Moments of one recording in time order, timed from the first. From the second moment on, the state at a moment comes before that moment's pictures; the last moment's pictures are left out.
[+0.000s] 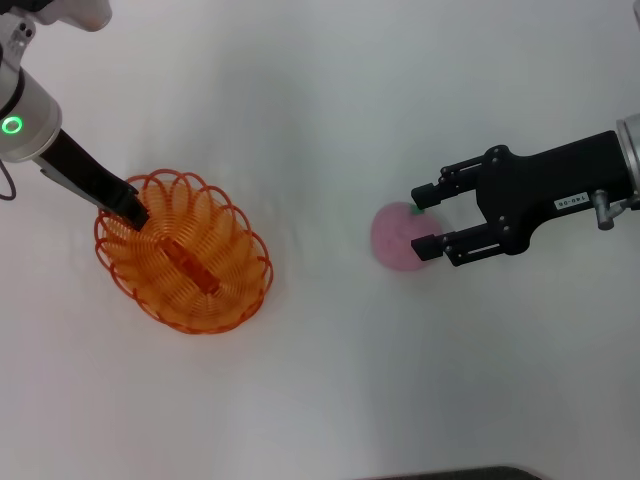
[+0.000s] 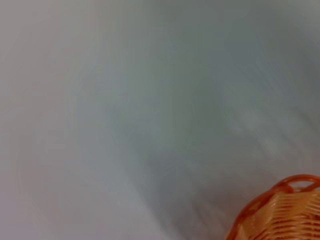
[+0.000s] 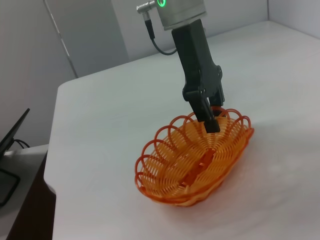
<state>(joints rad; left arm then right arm) -0.90 -2.08 1.05 0.78 2.86 1.45 -2.49 0.59 2.05 -0.75 -0.76 -2.24 -1.74 1.43</state>
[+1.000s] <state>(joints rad) -0.87 -2.08 1.01 0.92 2.85 1.50 -2.49 0.59 2.04 -0.75 -0.75 -2.25 -1.72 1.41</state>
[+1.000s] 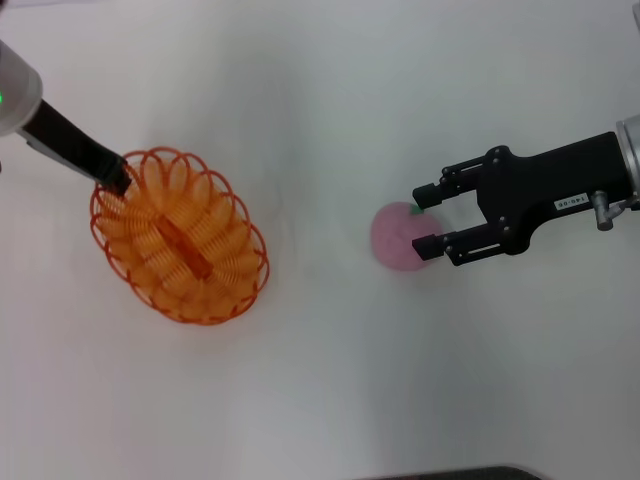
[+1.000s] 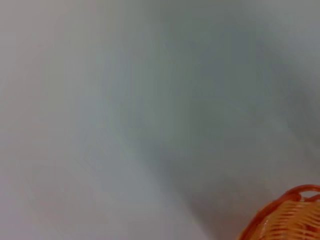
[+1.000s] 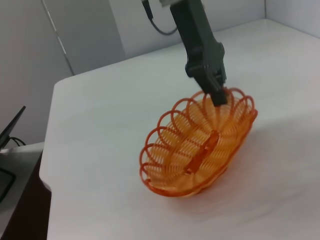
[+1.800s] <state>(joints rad) -0.89 -2.12 0.78 1.17 2.77 1.61 -2.71 0.59 2.02 -0.74 -0.73 -2.24 -1.73 1.39</state>
